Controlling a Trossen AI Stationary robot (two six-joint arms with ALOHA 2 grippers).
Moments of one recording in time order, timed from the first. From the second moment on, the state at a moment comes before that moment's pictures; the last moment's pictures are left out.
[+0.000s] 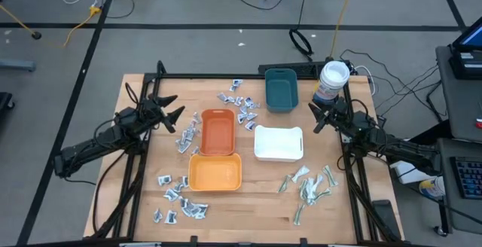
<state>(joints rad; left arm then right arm) 0.44 0.01 0.02 0.06 -0.16 -0.11 -0.35 0.07 0.02 0.08 0.34 0.17</state>
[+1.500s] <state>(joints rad) 0.44 0.01 0.02 0.06 -0.16 -0.11 -0.35 0.83 1.02 -0.88 0.10 0.77</state>
